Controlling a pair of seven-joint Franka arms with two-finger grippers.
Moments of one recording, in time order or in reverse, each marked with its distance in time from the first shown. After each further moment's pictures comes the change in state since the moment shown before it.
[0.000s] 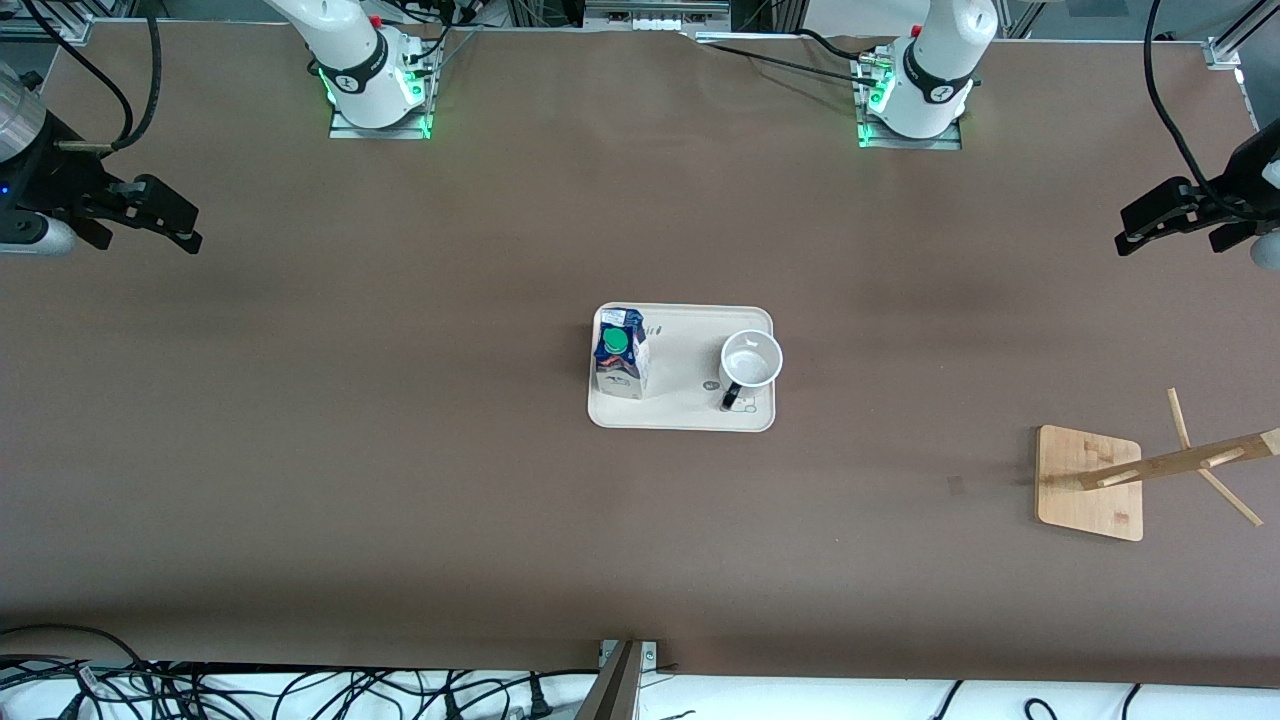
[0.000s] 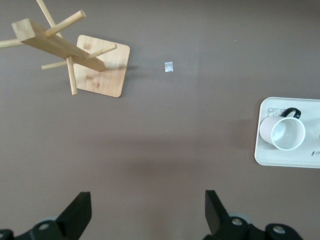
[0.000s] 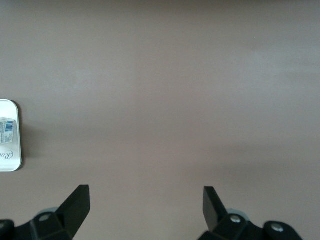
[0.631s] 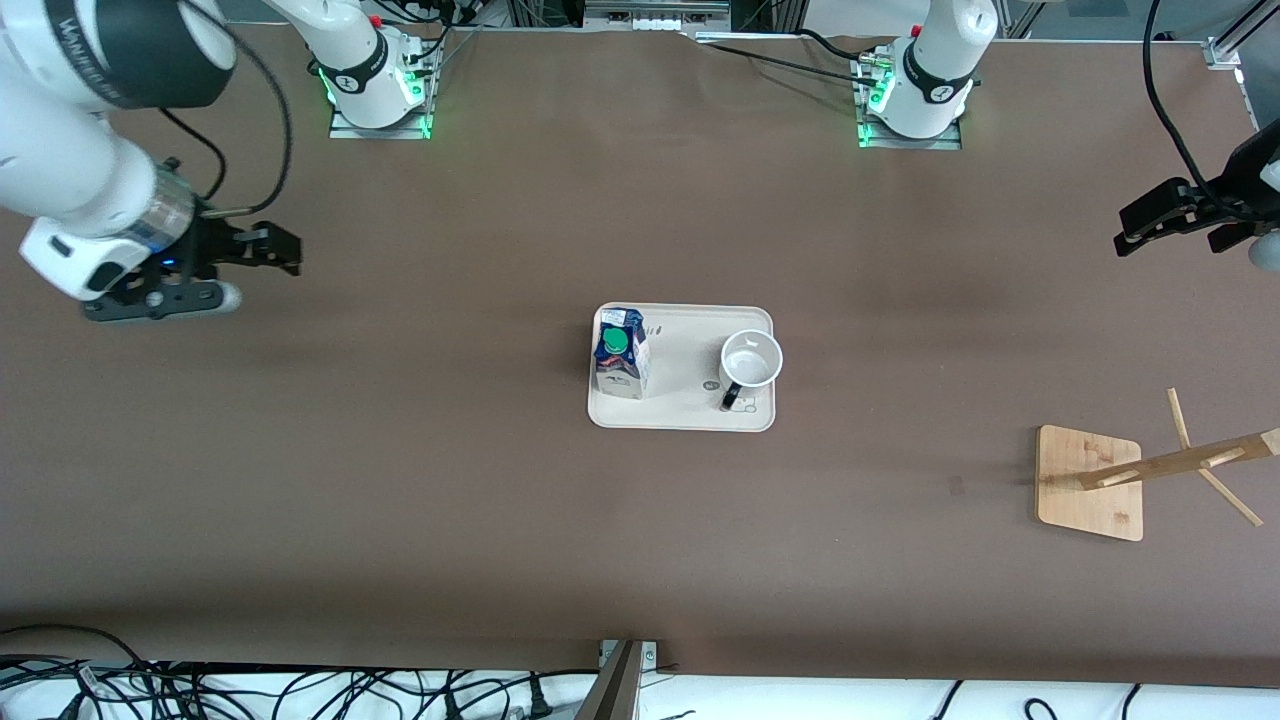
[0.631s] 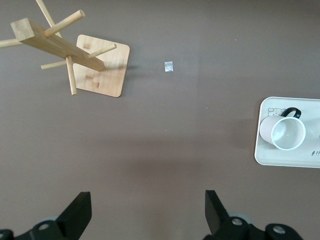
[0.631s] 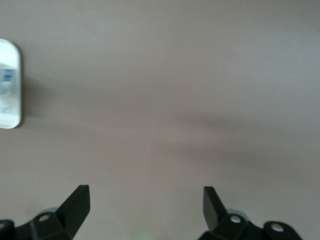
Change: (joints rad) left arm 0.000 0.002 0.000 0.000 0.000 0.000 0.000; right arm 0.075 0.137 0.070 0.006 0.035 -0.036 -0.027
